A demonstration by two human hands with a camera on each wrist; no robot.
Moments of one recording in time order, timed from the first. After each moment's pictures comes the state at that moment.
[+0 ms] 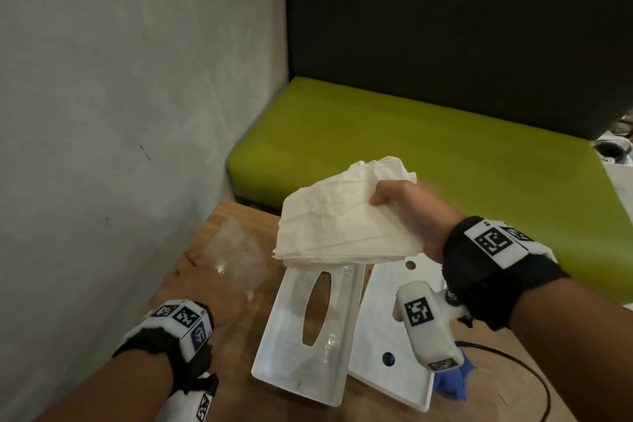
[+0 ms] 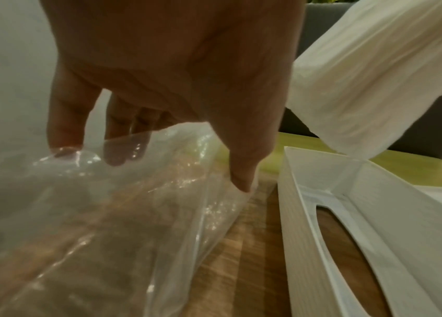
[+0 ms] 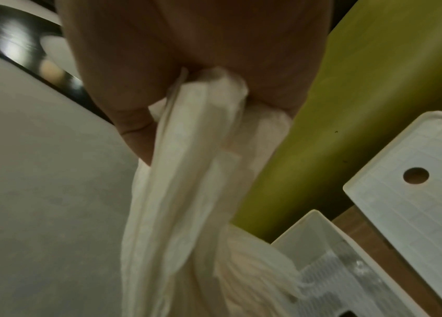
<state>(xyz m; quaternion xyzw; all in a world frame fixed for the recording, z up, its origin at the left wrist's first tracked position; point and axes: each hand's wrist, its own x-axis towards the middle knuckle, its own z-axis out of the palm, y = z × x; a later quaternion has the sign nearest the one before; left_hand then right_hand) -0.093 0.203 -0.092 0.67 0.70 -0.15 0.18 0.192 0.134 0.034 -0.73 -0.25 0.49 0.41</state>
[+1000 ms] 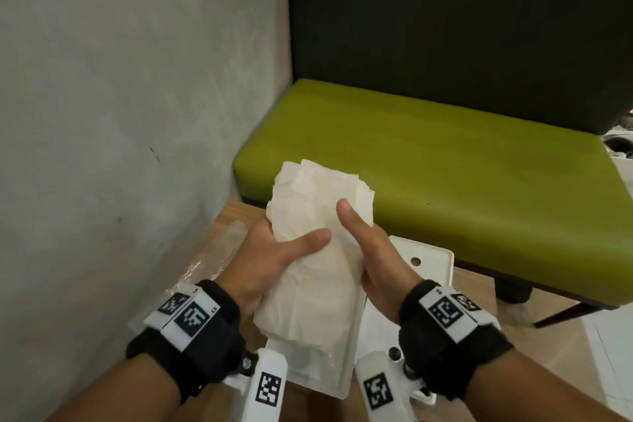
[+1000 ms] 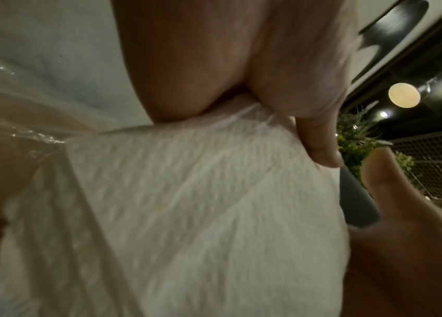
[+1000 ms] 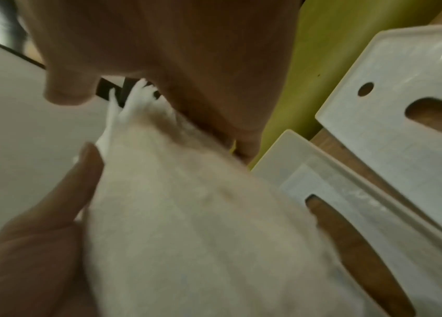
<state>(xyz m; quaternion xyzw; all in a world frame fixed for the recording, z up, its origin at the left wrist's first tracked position) -0.026 0.163 0.000 0.48 0.40 0.29 0.72 0.123 0.100 0.001 -0.52 -0.28 0.61 0.53</state>
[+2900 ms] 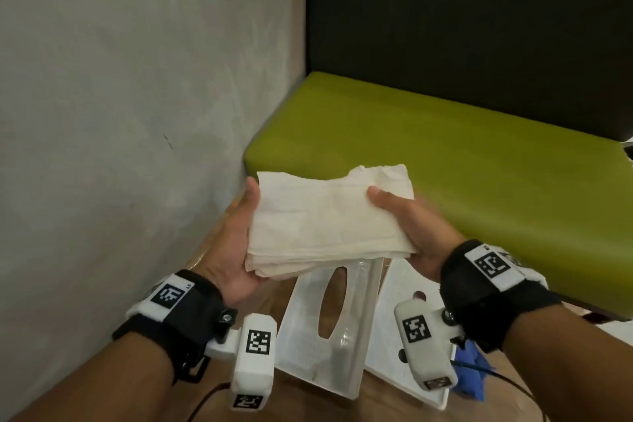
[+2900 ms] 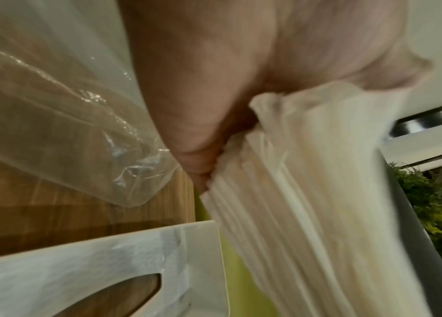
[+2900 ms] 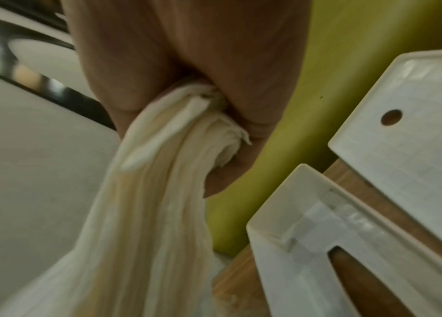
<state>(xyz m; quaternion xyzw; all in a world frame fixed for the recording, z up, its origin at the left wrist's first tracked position) -0.061 0.192 -0.013 0.30 0.37 0.30 0.83 0.168 0.131 -0.001 -0.59 -0.22 0.57 0.53</state>
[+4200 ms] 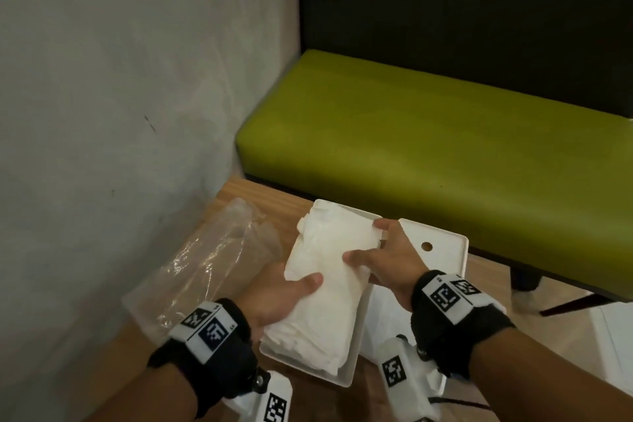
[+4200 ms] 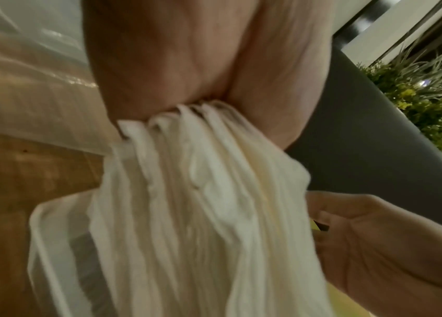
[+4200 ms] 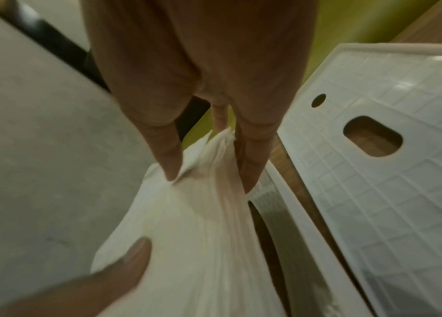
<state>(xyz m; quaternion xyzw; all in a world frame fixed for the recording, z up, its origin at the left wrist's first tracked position) -0.041 0.146 -0.083 0.46 0.55 0.05 0.70 0.148 0.105 -0.075 -0.76 -0.21 0.51 0.35</state>
